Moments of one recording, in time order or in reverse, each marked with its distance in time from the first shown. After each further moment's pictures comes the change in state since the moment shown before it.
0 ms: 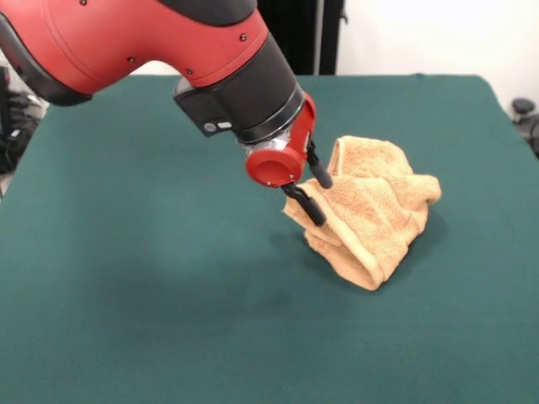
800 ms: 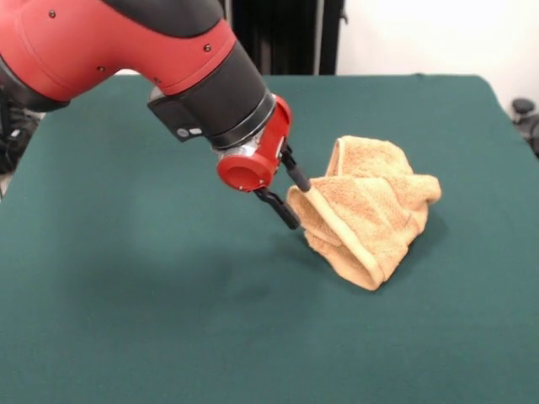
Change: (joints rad) arm -0.049 0.033 -0.003 0.000 0.000 0.000 0.000
